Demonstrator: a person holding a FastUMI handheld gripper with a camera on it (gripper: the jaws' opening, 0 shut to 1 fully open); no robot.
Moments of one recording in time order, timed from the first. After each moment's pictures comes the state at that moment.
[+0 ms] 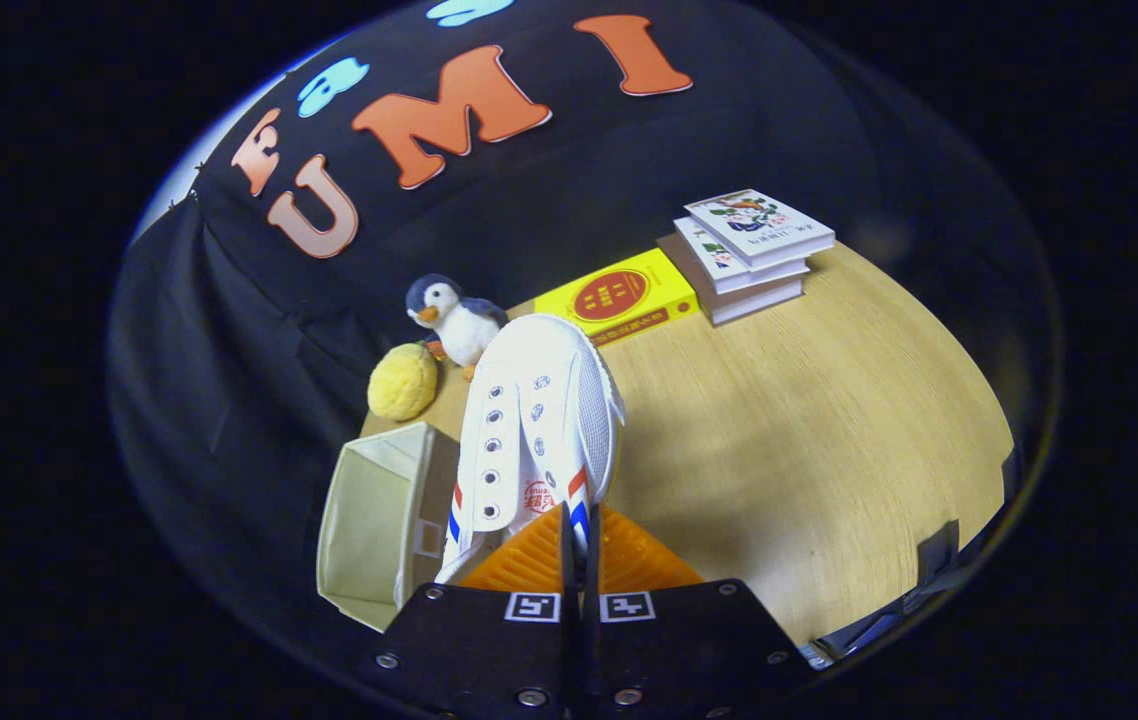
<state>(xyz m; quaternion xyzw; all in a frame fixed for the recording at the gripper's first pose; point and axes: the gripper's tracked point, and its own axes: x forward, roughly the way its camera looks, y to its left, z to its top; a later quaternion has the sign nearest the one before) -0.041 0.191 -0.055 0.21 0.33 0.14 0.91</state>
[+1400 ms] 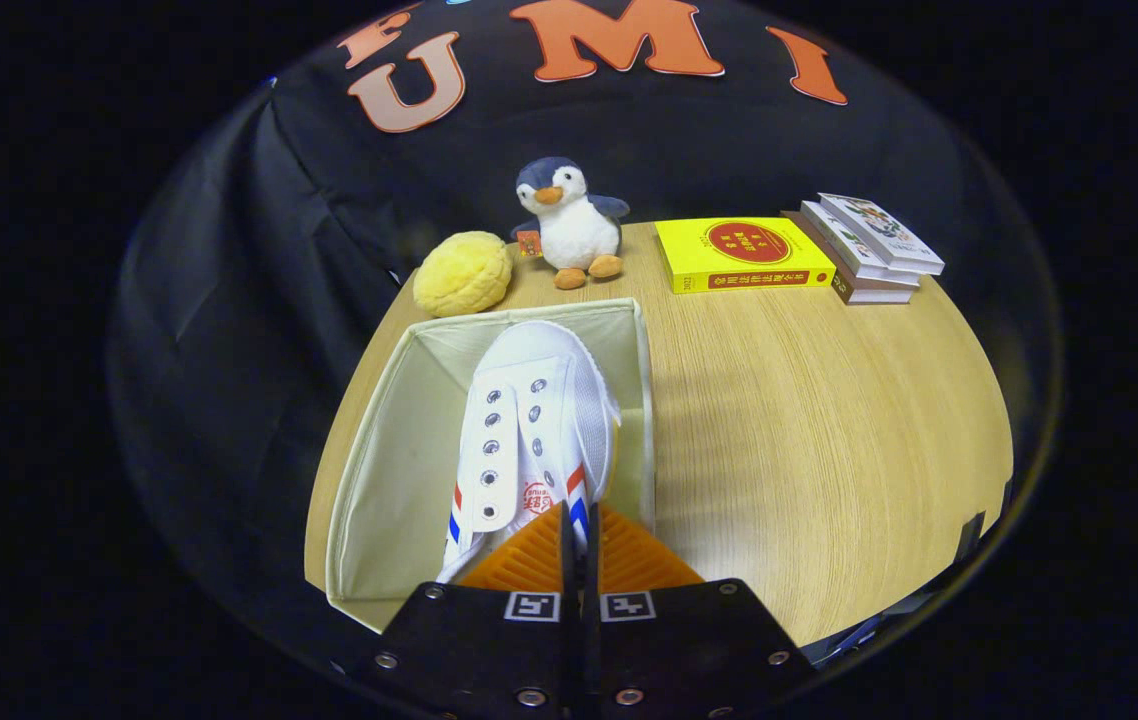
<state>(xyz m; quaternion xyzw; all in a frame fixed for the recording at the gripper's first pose) -0.058 0.355 -0.110 0.06 0.40 0.14 0.91</state>
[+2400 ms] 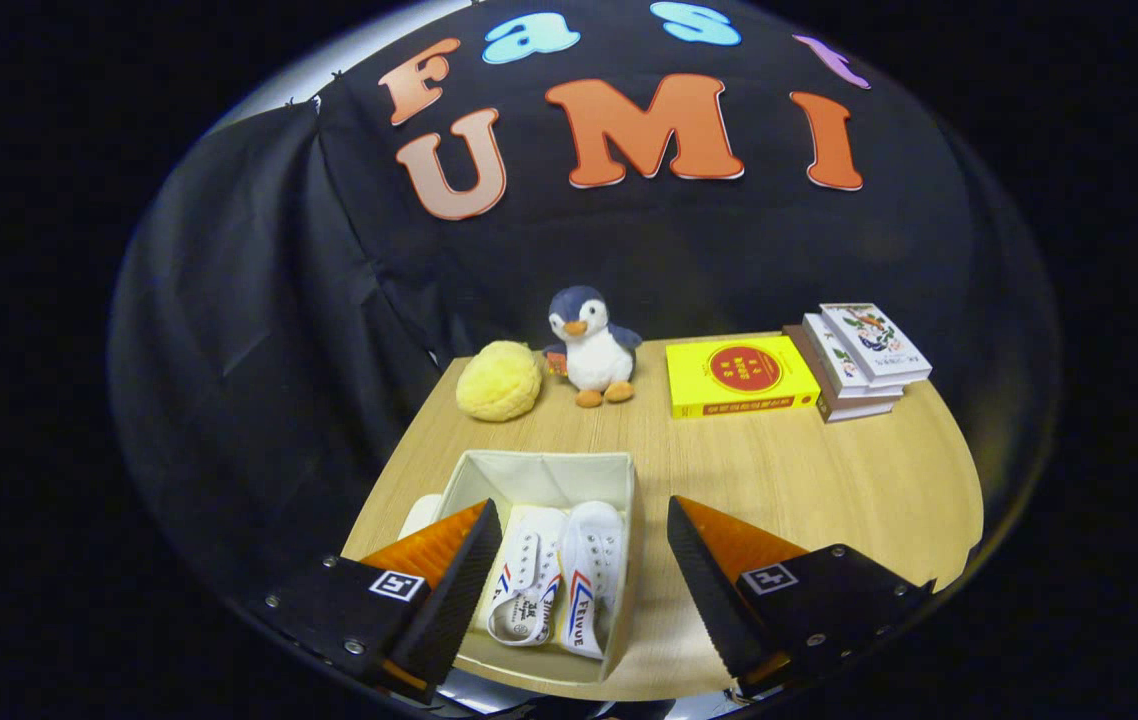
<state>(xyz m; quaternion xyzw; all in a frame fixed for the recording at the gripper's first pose) -0.035 0.298 0.034 0.07 0.24 0.17 0.95</state>
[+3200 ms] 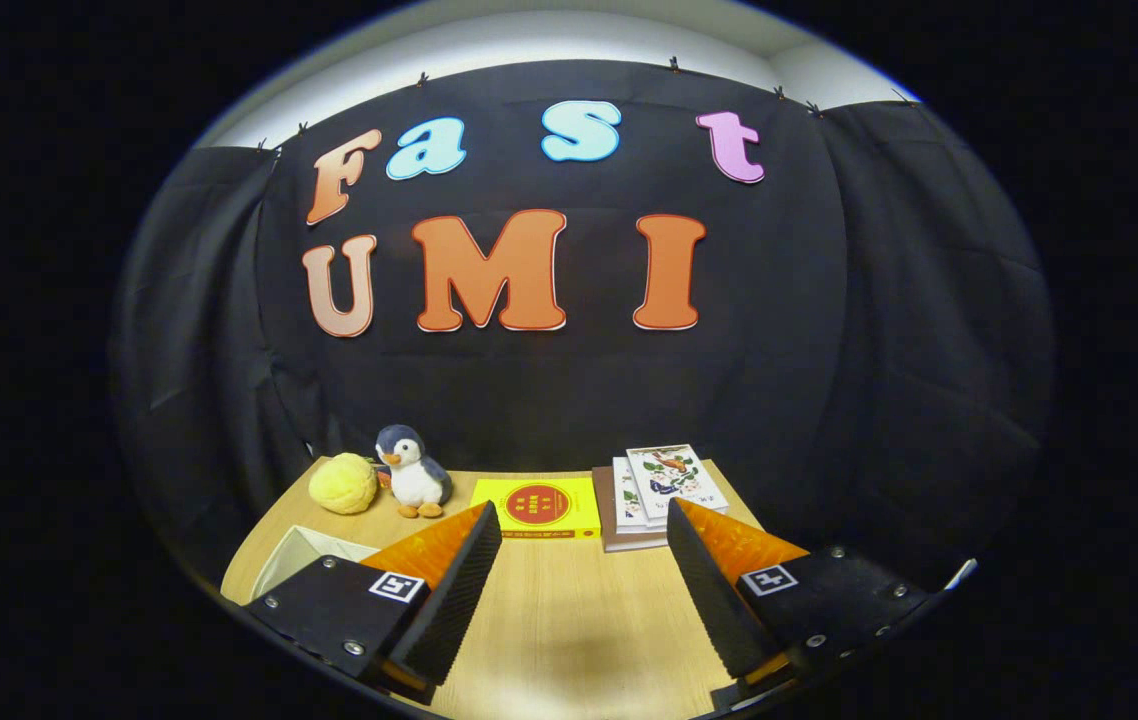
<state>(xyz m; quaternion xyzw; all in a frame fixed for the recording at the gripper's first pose) 0.000 0.033 0.123 0.03 0.09 0.02 1.00</state>
